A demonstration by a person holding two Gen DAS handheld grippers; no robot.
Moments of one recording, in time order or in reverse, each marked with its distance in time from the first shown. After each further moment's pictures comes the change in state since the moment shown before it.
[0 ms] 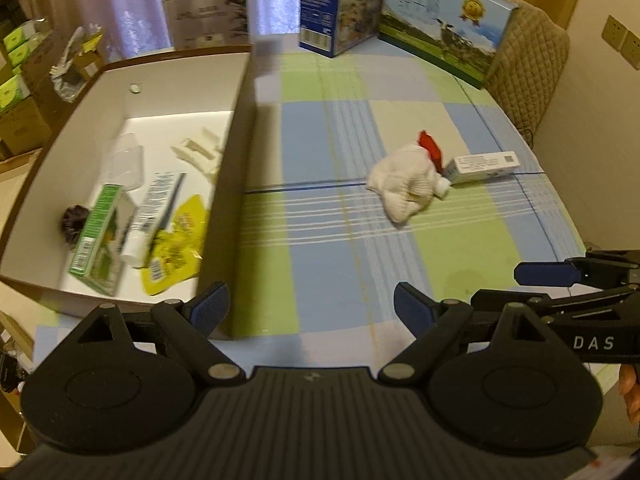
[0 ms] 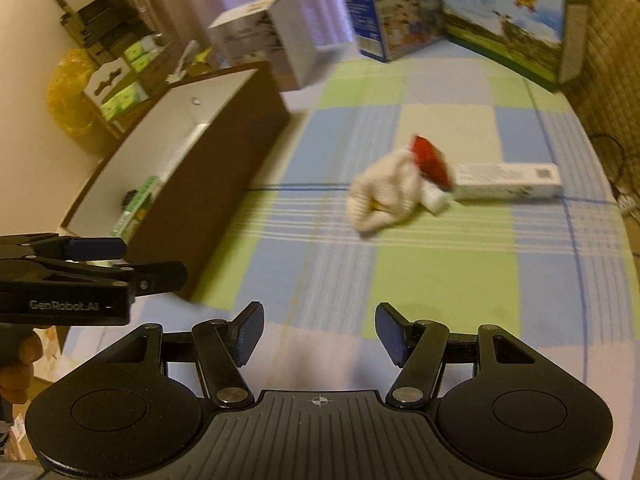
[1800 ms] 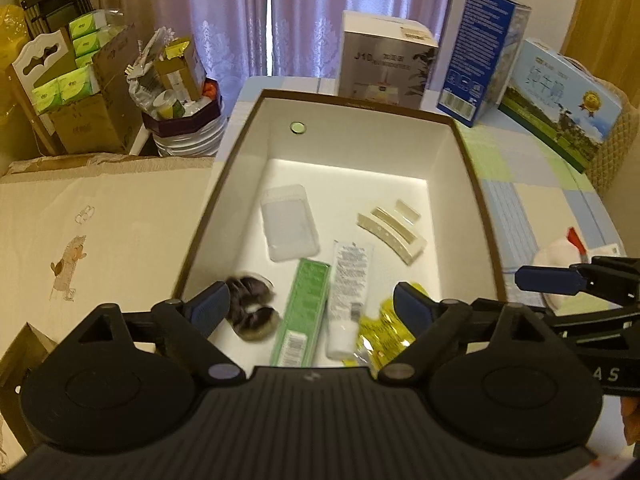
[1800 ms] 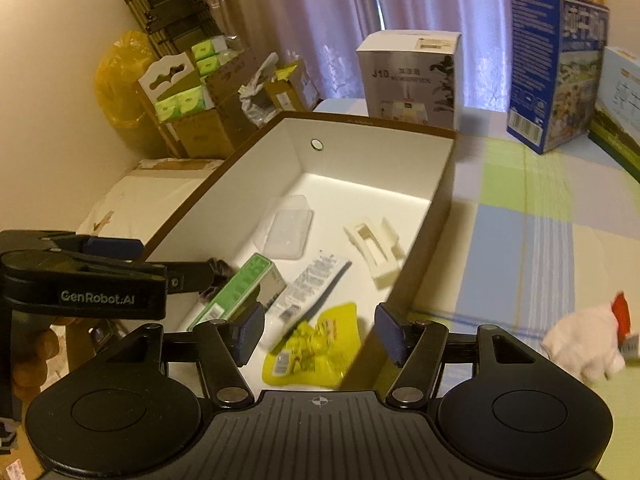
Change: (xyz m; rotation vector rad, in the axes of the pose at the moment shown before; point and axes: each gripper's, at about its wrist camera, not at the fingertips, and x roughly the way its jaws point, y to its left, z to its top) left arm 0.003 0.214 0.042 -0.128 -0.103 0.086; right arm 0.115 0.184 0.090 -0.193 -0.092 0.074
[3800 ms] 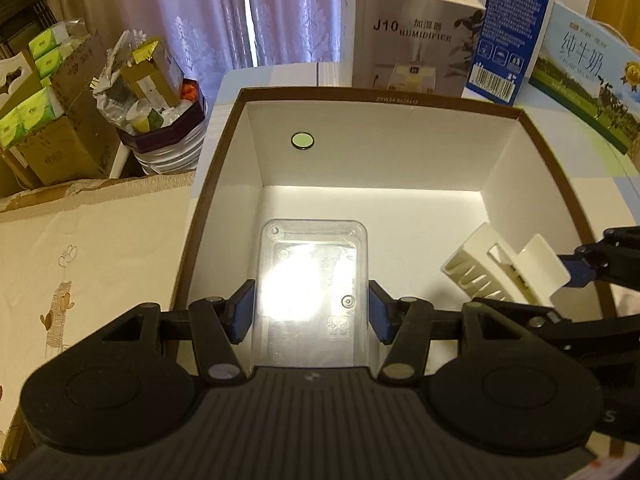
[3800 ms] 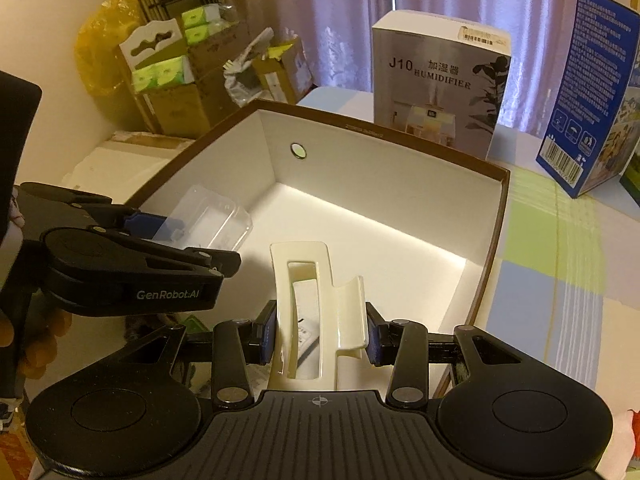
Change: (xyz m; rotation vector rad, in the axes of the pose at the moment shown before) left arm 0.133 0.017 0.064 0.122 0.037 0.028; right arm 0.115 -0.011 0.061 -0.114 0.059 -0.080
